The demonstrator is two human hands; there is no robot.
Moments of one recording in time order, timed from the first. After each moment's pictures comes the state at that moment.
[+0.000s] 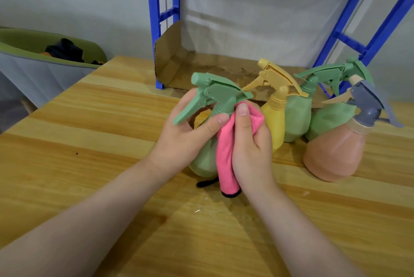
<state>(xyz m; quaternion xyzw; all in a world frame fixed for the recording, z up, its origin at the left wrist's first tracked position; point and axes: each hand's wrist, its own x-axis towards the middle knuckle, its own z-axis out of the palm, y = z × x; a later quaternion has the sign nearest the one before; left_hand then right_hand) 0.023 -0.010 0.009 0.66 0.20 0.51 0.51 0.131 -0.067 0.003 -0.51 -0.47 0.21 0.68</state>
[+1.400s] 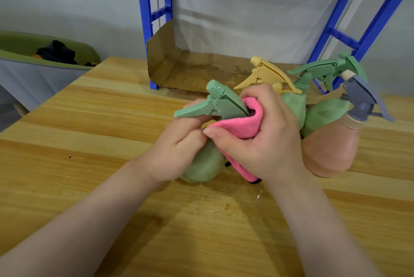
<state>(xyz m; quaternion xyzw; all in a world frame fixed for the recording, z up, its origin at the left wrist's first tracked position) 0.018 -0.010 0.018 0.81 0.11 0.40 0.40 0.161 -0.085 0.038 -0.54 -0.66 -0.12 0.52</state>
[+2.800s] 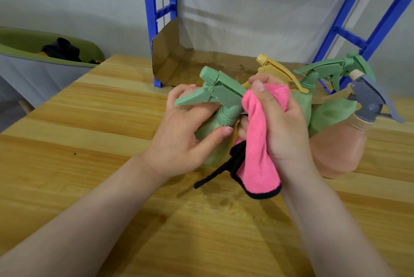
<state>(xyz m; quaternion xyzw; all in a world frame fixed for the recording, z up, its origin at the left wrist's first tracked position) 0.016 0.002 0.010 0.86 0.15 0.47 0.08 0.152 -0.076 0.052 -0.42 -0.39 0.39 0.73</state>
